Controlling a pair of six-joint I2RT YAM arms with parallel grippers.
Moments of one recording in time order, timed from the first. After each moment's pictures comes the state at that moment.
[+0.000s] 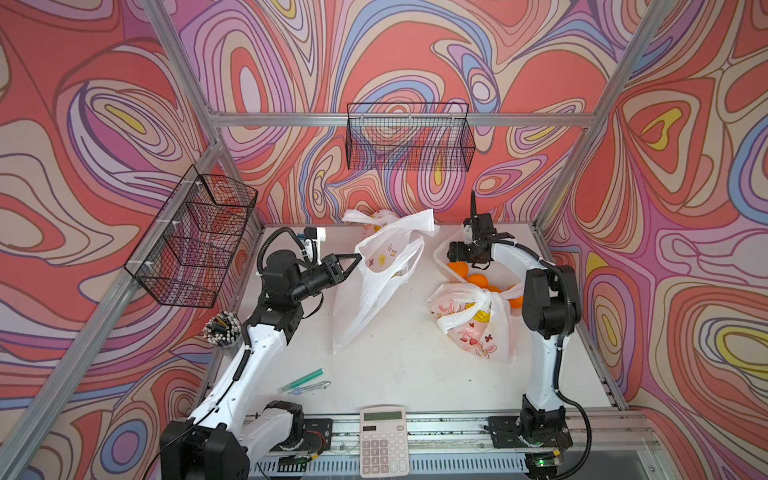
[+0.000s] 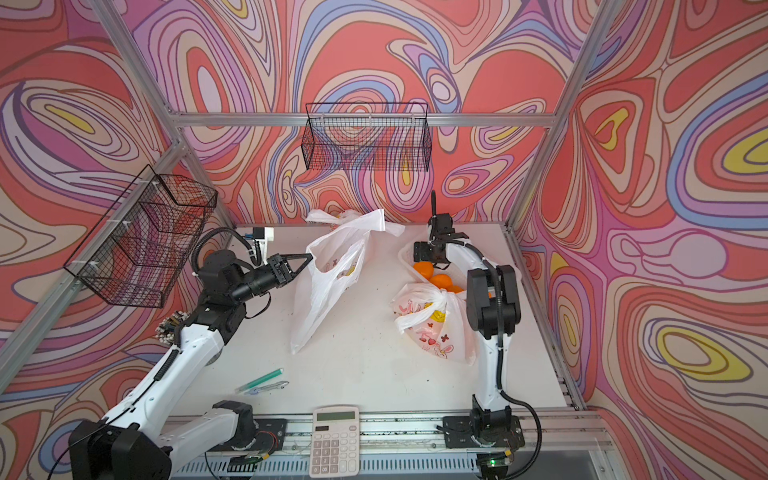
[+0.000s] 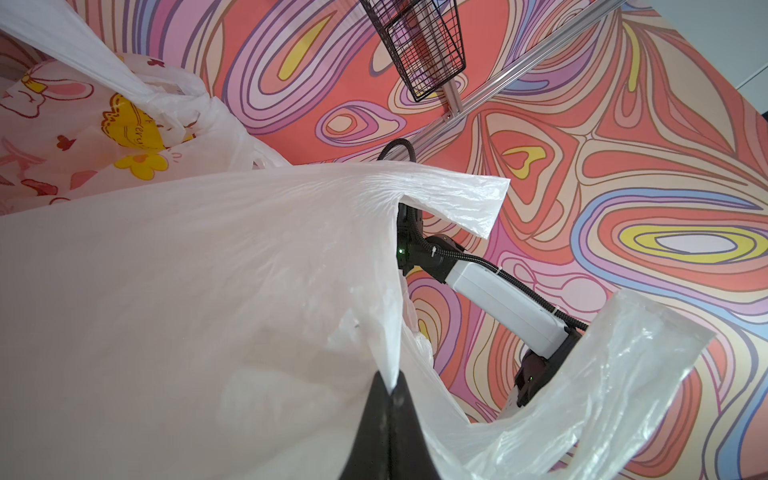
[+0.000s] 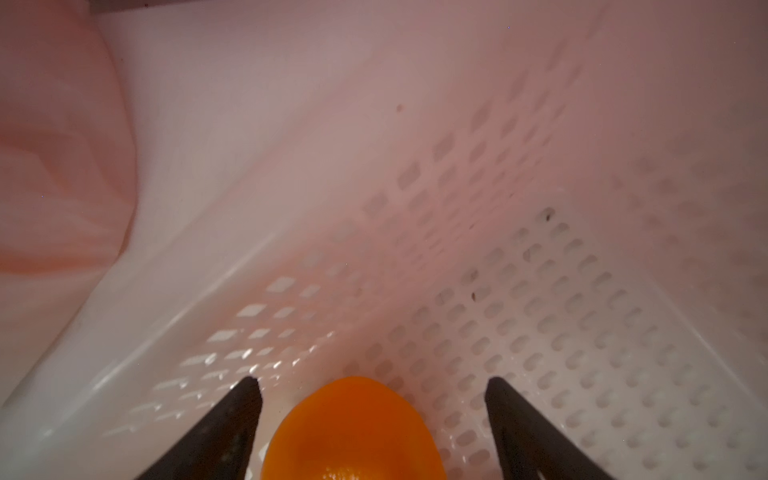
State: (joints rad) left arm -0.16 1.08 0.85 0.11 0.75 -0.87; right arm 0.13 2.20 1.75 -0.50 -0.12 0.14
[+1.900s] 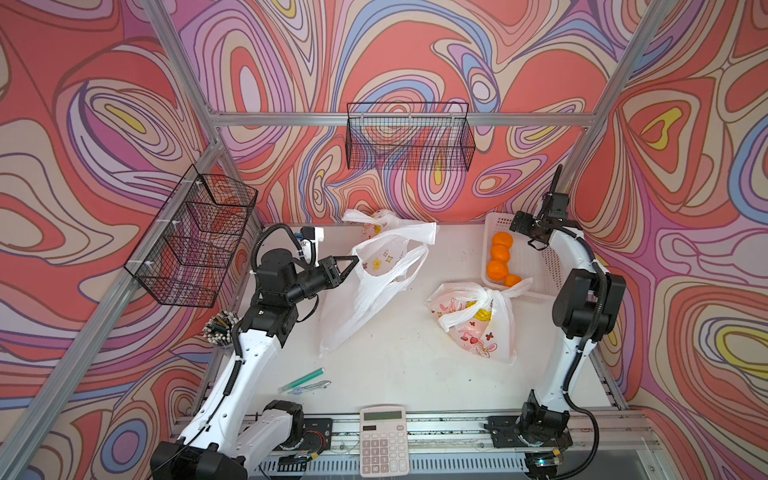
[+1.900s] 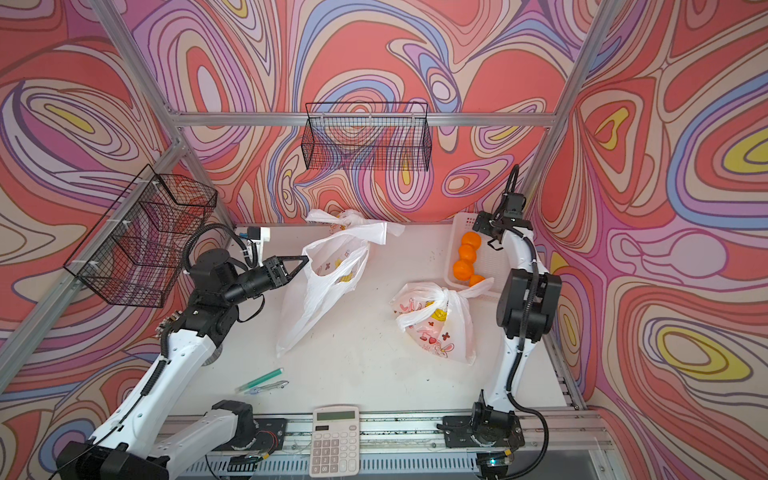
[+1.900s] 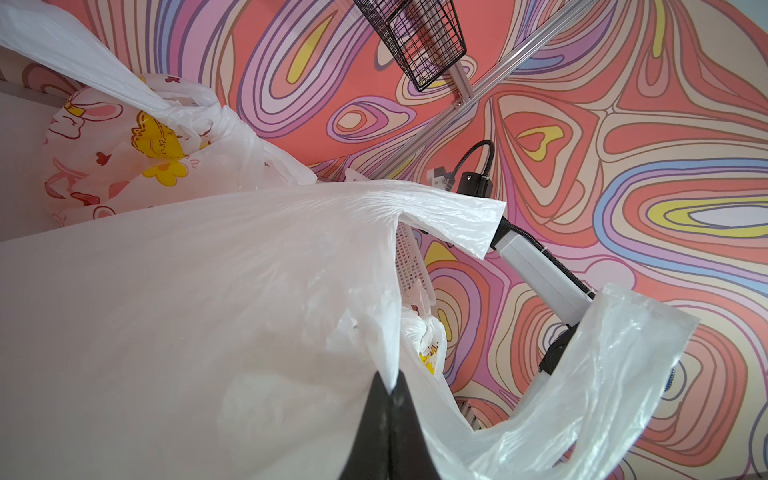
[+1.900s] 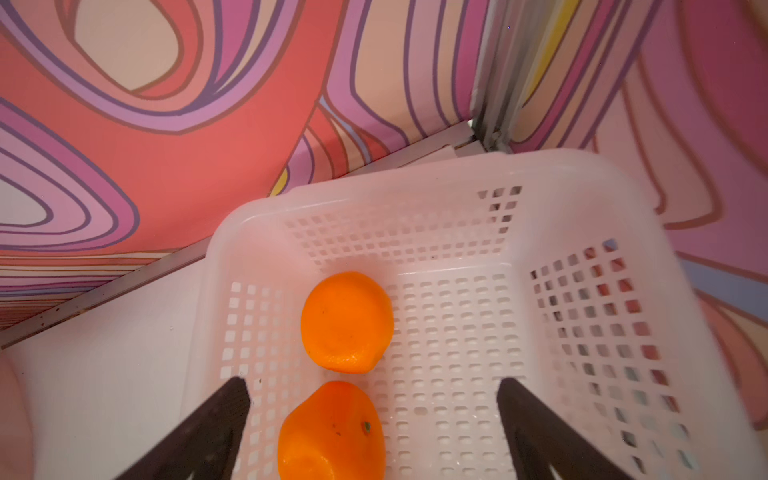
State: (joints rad) left arm -0.16 1.02 0.91 -0.06 0.72 -0.75; right arm -0.22 2.14 1.88 -0.50 -0.09 0.20
